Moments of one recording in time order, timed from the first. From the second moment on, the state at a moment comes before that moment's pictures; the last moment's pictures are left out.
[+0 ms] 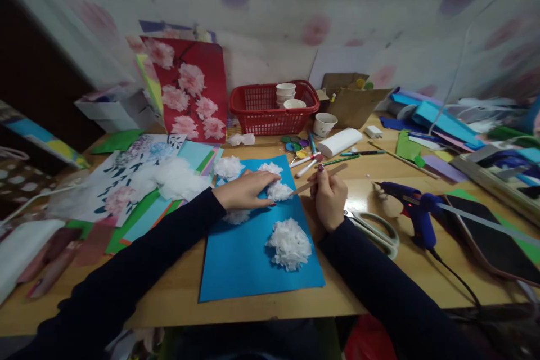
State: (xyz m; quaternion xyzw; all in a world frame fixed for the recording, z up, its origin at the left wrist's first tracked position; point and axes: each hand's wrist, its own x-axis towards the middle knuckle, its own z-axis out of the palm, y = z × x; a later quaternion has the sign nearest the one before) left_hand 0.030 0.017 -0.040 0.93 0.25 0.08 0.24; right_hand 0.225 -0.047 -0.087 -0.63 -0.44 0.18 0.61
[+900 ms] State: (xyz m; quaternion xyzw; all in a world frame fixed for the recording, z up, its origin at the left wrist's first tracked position) left_hand -0.084 0.059 -0.019 0.87 0.40 0.05 0.28; right_hand 0.221 -0.054 -0.073 -0.52 -0.35 0.29 0.73
